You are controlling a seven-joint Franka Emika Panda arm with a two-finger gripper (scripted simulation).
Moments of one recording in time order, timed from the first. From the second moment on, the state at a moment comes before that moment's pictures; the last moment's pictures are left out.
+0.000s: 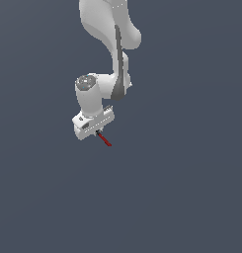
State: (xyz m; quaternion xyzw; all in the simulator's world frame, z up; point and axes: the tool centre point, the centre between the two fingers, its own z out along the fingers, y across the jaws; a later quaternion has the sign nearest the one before) arm -0.079 -0.115 0.080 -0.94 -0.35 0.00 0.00
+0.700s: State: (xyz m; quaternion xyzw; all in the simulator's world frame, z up) arm -0.063 -0.214 0.148 -0.94 -0.35 0.00 0.00
